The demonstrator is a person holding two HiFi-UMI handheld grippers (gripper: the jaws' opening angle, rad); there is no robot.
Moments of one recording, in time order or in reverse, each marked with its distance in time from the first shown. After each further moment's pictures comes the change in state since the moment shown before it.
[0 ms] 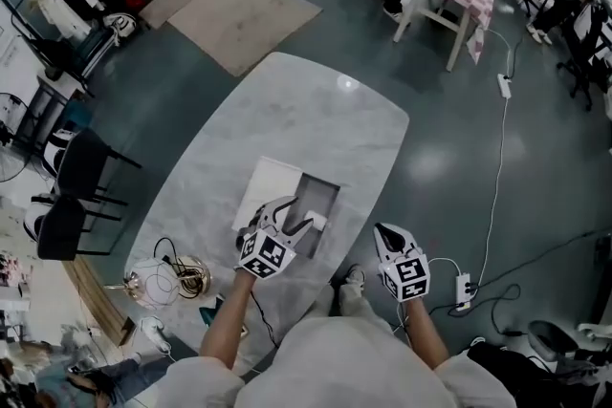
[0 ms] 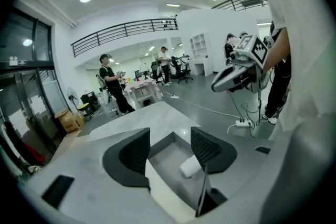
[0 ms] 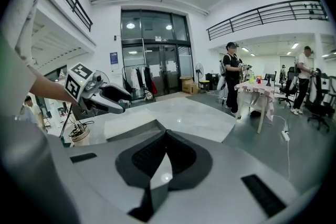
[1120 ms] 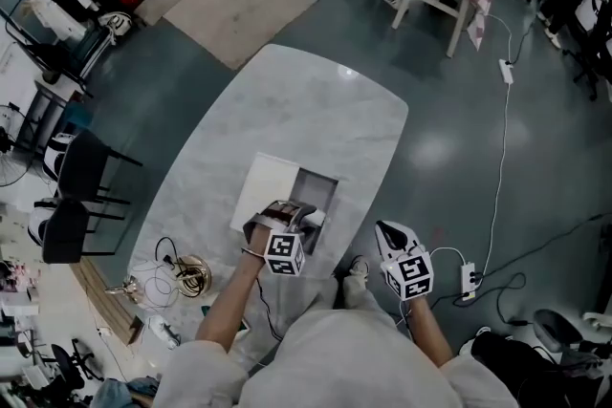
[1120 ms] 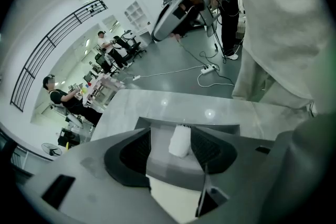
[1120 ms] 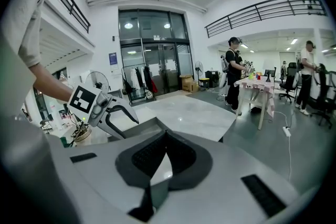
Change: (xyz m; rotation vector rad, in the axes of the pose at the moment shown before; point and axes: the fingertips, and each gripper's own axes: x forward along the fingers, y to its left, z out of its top) left arm 0.052 -0.065 -0.064 0.616 0.310 -0.277; right arm -0.005 -0.003 -0.008 0.026 0.015 0.013
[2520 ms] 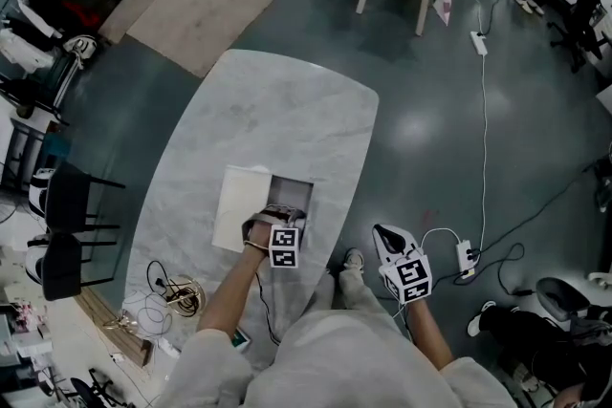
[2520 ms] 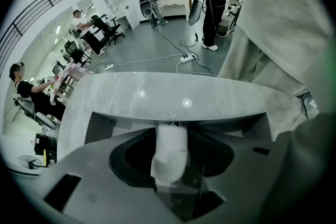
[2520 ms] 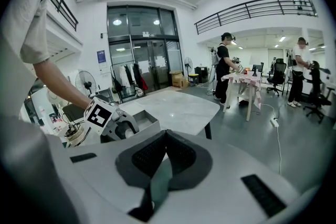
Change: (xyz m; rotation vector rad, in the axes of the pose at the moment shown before) left arm 0.088 -0.037 -0.025 0.081 0.114 -0.275; right arm -0.025 -0.032 -0.027 0.066 0.044 -0.098
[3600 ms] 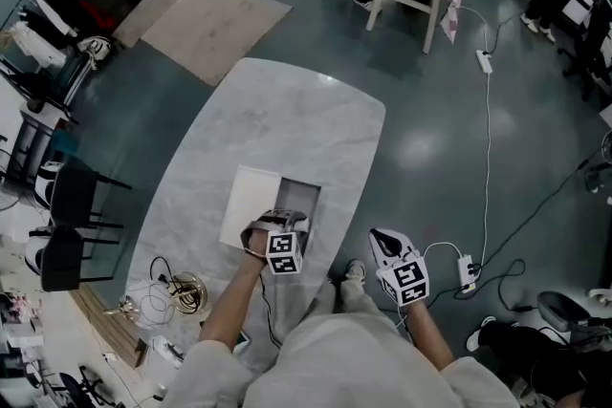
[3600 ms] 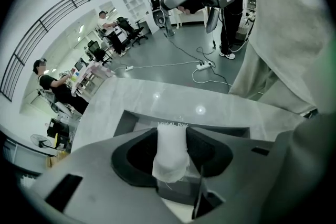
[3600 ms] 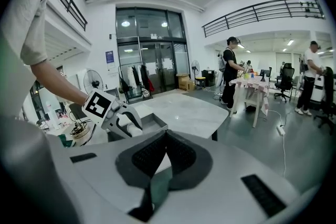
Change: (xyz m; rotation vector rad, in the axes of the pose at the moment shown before) left arm -0.049 0.011 0.006 -0.136 -0.047 0.162; right arm -0.001 0.025 0.008 -0.056 -0.026 0.057
